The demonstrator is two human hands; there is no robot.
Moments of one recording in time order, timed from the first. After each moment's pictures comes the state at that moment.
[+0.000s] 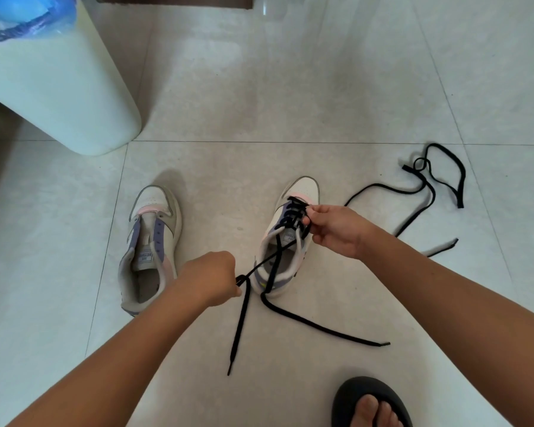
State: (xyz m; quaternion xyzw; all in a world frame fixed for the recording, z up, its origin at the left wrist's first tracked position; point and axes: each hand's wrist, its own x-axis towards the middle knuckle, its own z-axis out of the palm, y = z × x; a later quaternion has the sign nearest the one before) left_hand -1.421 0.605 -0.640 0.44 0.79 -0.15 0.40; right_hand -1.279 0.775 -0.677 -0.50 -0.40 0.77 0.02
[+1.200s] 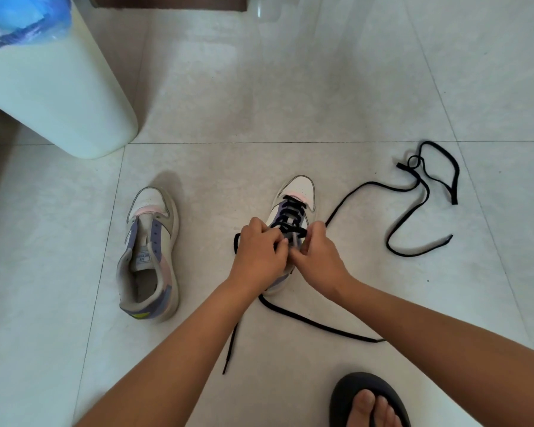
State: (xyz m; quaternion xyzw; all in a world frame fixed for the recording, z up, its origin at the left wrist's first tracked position) left_hand -1.370 0.644 -0.677 0.42 0.82 0.25 0.30; right_hand -1.262 0.708 -0.679 -0.50 -0.70 0.50 0.05
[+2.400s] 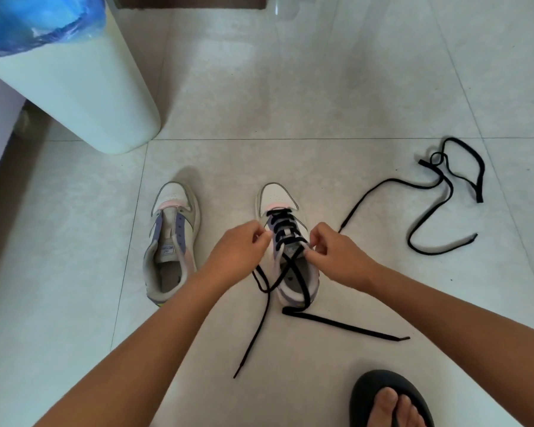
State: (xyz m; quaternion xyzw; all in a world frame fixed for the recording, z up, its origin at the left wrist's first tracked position) left_hand -1.421 0.612 -0.655 0.38 0.82 0.20 0.38; right_hand -1.261 0.717 -0.679 -0.41 -0.77 0.47 -0.06
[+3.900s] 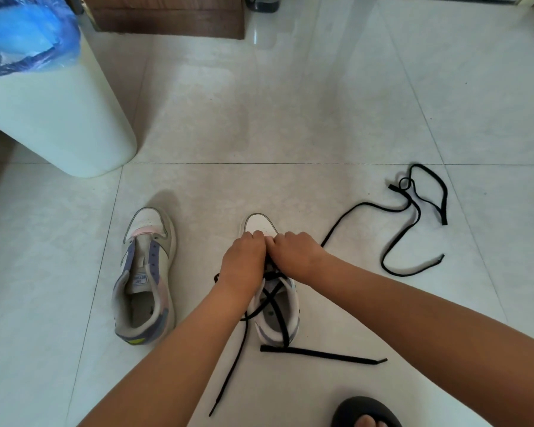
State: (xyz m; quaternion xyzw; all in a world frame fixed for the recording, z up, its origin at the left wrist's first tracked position) left_hand -1.397 0.665 -0.687 0.49 0.85 0.04 0.19; right_hand -1.317 0.741 -0.675 -0.16 -0.95 -0.01 -0.26
